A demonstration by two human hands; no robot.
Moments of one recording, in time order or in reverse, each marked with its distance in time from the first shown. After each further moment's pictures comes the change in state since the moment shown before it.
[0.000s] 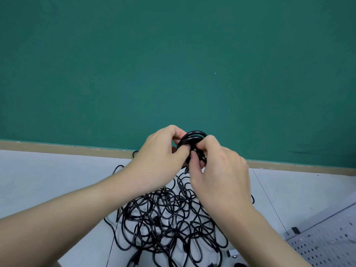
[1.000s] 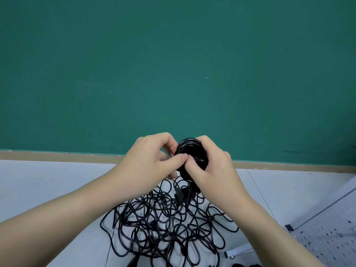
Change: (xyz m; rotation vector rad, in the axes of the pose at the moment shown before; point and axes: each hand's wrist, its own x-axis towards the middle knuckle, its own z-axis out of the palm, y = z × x) left_hand -0.013 0.005 -0.012 0.033 -0.074 0.049; right_hand 0.006 0.020 -0.010 0.566 -0.228 0.134
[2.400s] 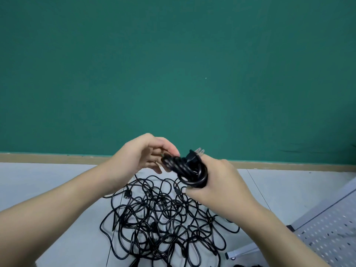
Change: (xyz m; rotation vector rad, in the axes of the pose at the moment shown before) left_hand 0.027 -0.031 -0.019 -0.500 -0.286 -0.120; right_hand -0.006 0.006 -0.011 -0.369 -0.189 -0.019
